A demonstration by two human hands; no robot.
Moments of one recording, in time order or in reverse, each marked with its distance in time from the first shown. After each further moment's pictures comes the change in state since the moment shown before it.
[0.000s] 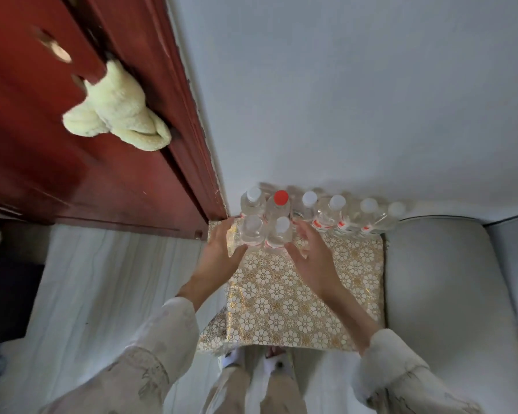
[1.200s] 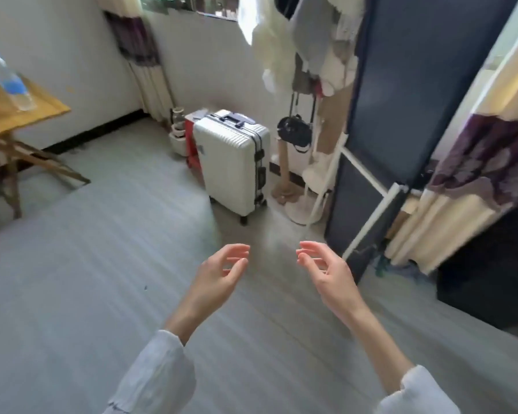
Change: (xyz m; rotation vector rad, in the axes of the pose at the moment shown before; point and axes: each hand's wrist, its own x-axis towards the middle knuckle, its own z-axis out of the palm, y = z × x) left_hand -0.950 -0.021 0.102 -0.483 1.884 -0.920; right_hand -0.776 -0.111 0.239 -0.273 -1.843 -0.986
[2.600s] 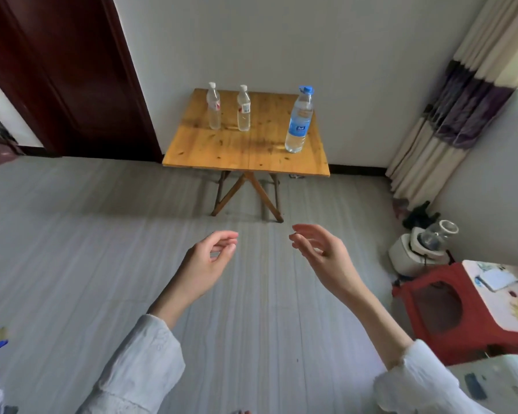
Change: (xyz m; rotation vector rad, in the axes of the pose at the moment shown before) left_hand 0.443 -0.333 -0.749 0.012 0.866 -0.394; right_hand 0.678 -0.337 0.792 -0.059 -0.924 -0.446
